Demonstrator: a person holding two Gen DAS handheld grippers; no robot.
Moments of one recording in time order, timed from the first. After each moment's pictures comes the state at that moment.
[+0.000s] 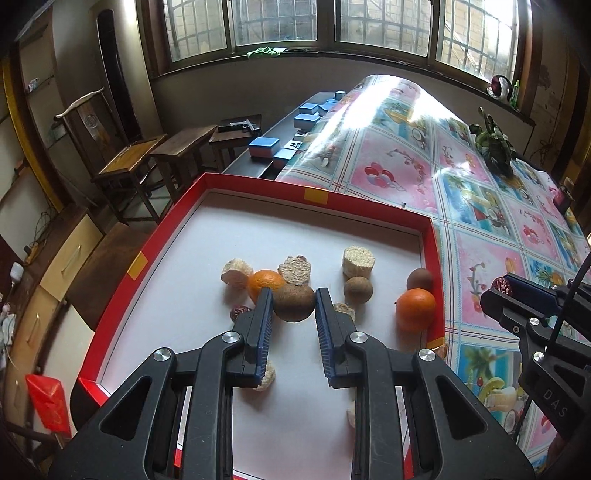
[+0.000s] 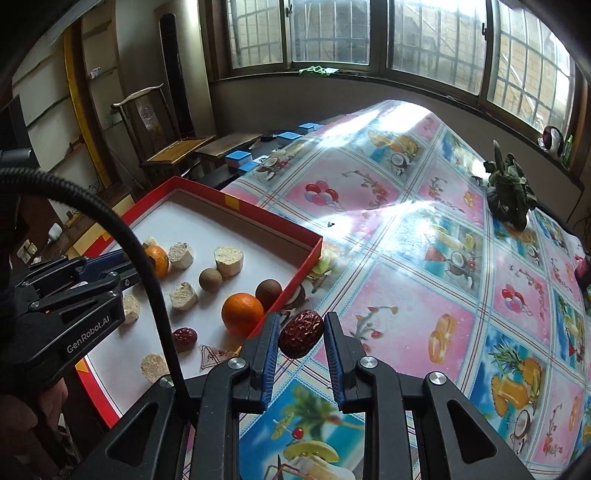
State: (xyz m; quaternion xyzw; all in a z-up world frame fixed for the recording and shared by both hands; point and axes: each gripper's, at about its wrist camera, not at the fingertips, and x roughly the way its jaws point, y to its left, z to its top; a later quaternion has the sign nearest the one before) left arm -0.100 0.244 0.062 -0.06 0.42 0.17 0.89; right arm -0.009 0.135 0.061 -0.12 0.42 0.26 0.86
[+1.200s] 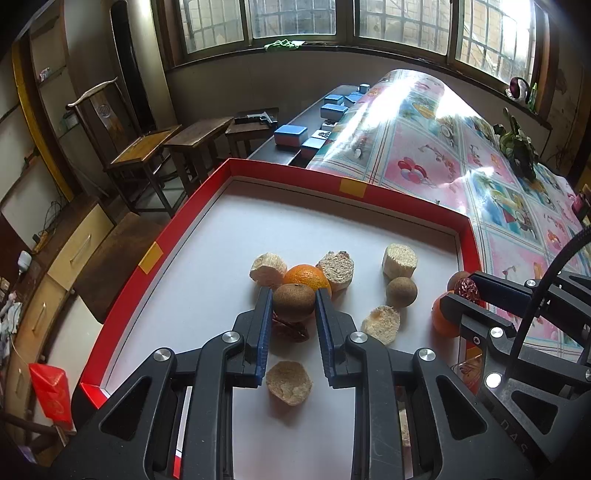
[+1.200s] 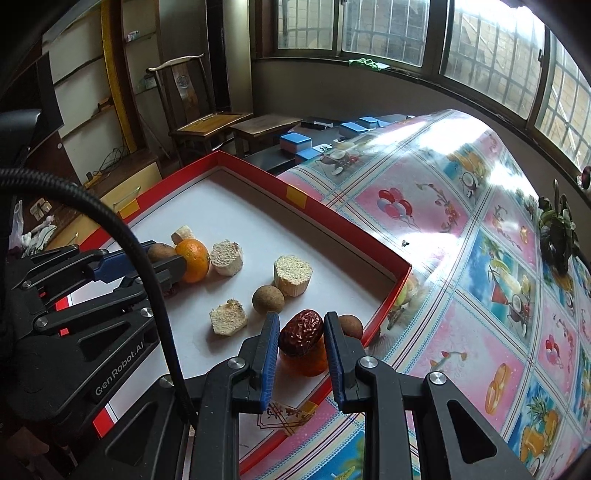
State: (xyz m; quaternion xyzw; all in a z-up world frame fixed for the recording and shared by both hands) left arm -0.094 0.267 0.047 -0.07 0.43 0.20 0.88; right arm 0.000 0.206 0.040 -0.18 0.43 0.31 0.83
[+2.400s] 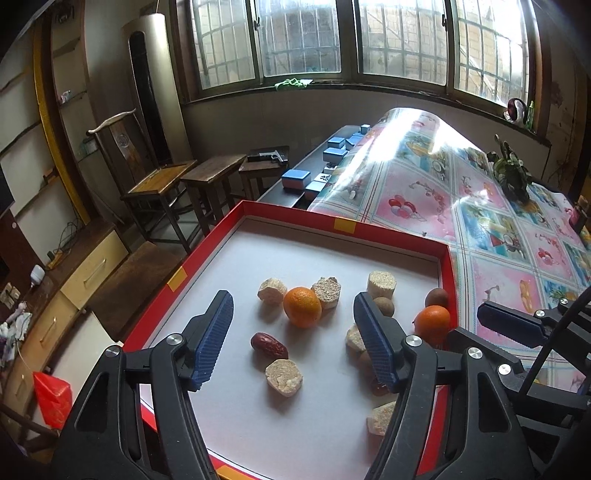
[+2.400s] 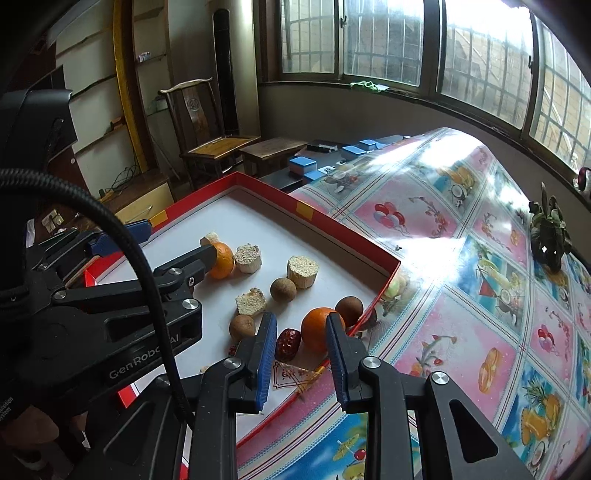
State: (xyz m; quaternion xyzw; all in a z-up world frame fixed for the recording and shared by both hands) left arm -0.125 0.234 0.077 -0.04 0.35 0.23 0.91; right arm -0.034 0.175 0.061 -0.15 0.39 0.33 0.85
